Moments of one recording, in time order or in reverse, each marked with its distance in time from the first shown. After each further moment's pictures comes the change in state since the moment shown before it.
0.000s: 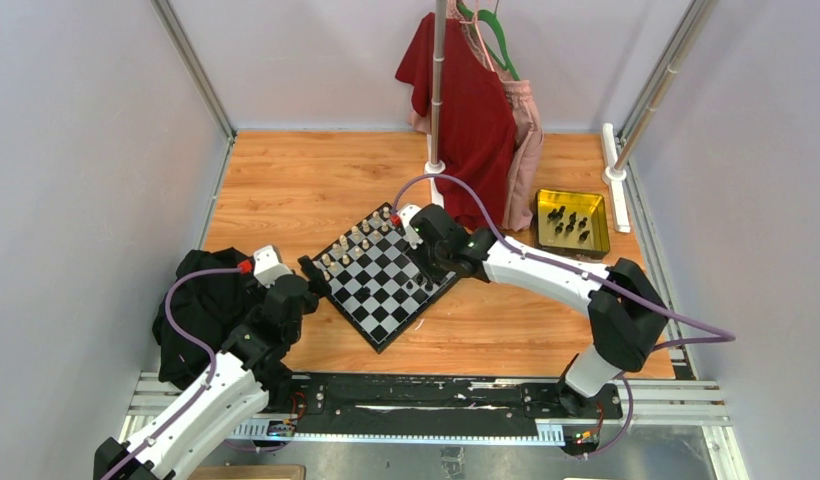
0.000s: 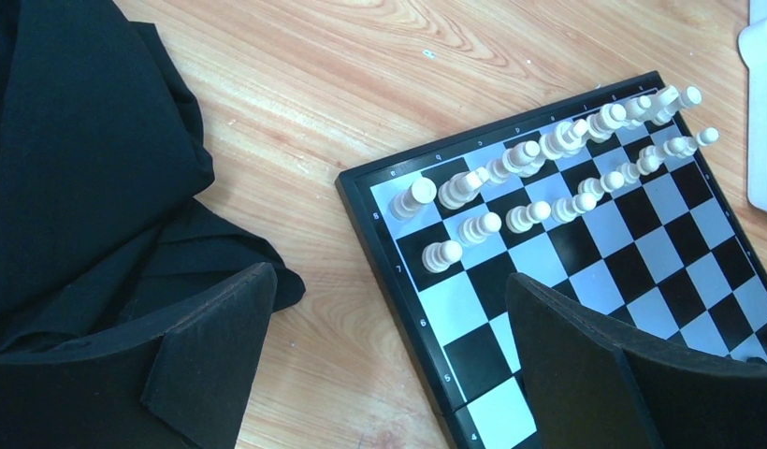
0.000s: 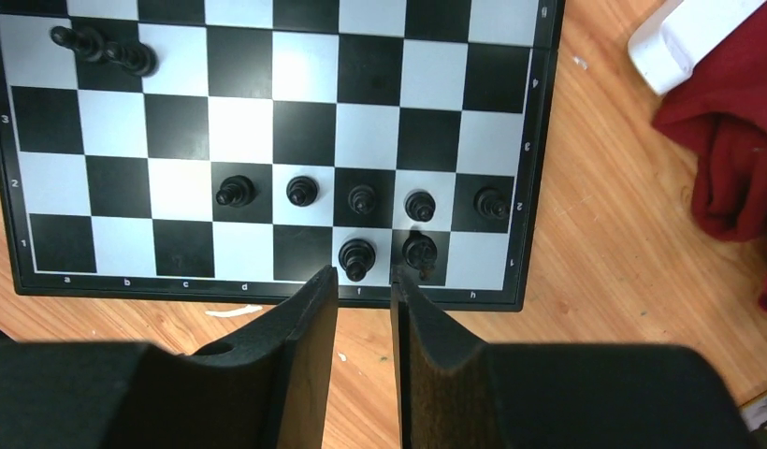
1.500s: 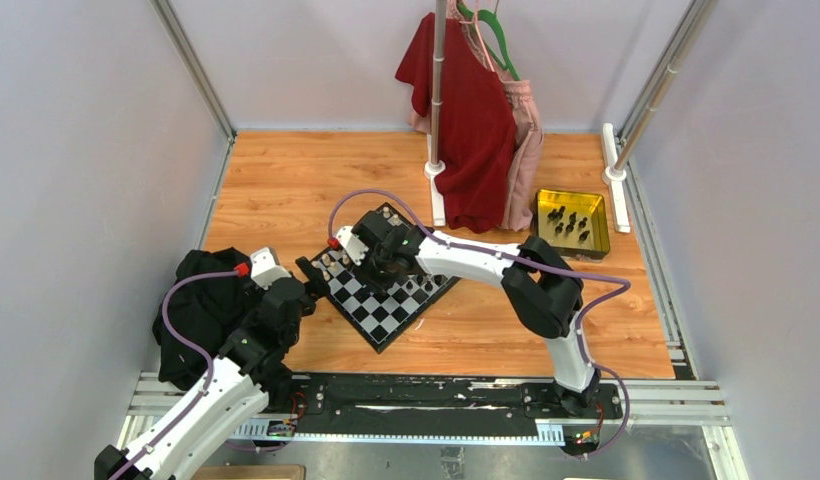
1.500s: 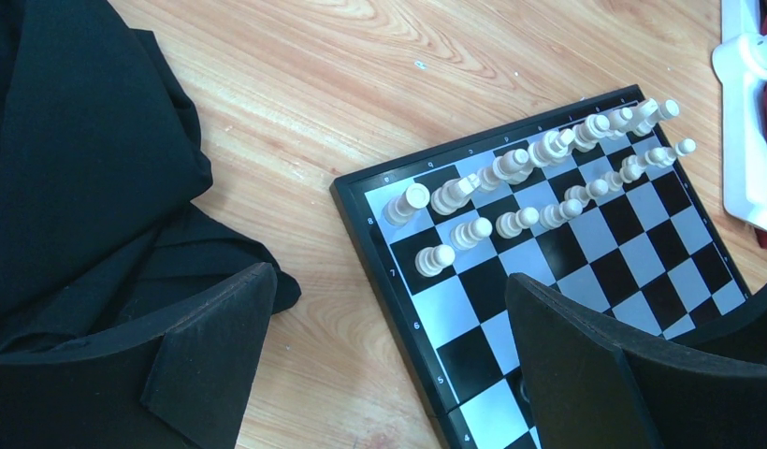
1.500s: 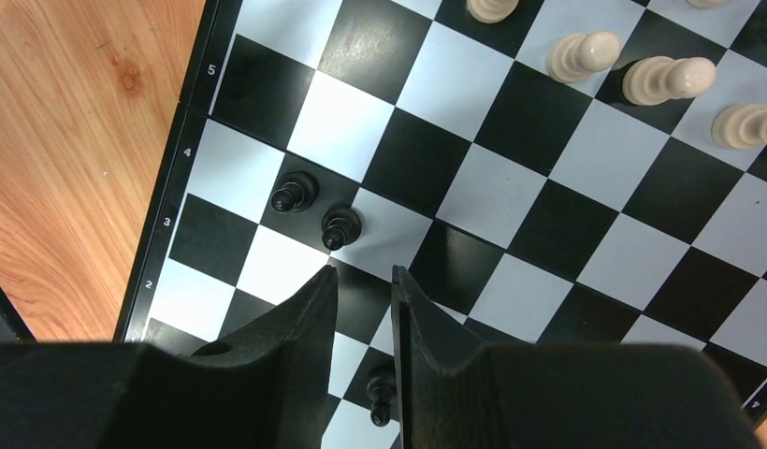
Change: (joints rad) left arm 0.000 -0.060 -0.016 -0.001 0.000 -0.001; right arm 0.115 0.422 0.379 -0.021 -0.236 -0.155
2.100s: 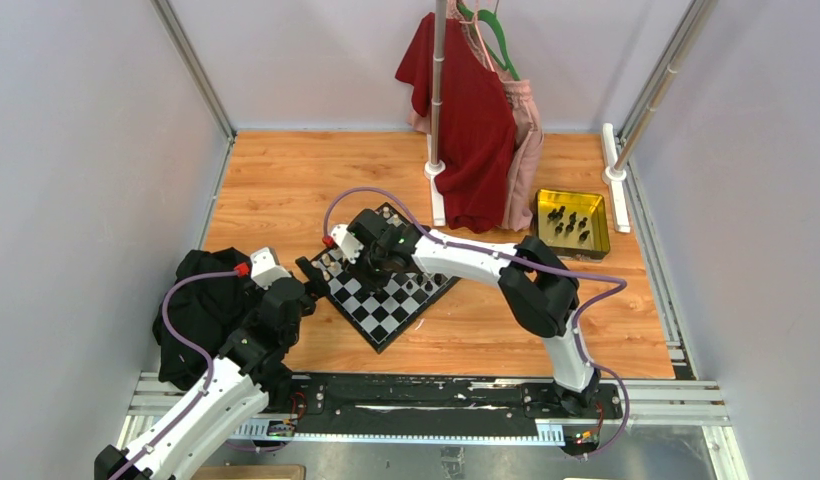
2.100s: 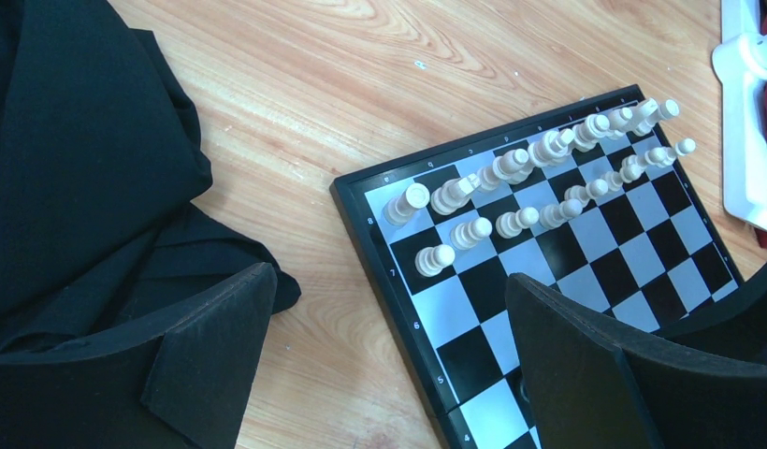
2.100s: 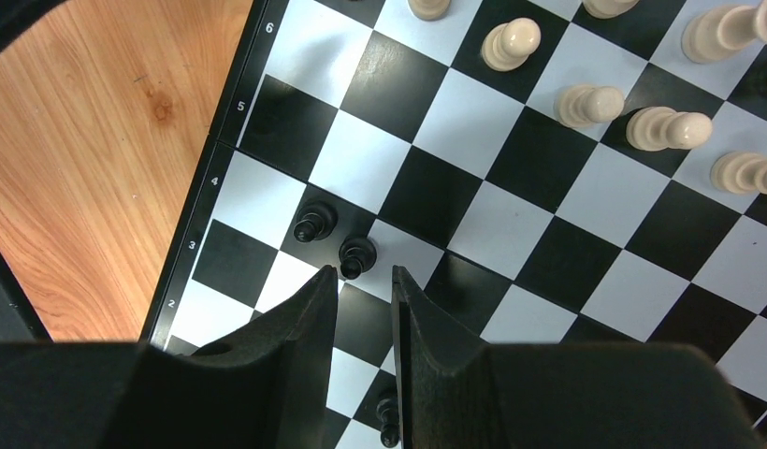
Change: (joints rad) left arm 0.000 0.000 0.000 0.000 0.000 0.000; right arm 0.006 0.023 0.045 0.003 -0.028 0.000
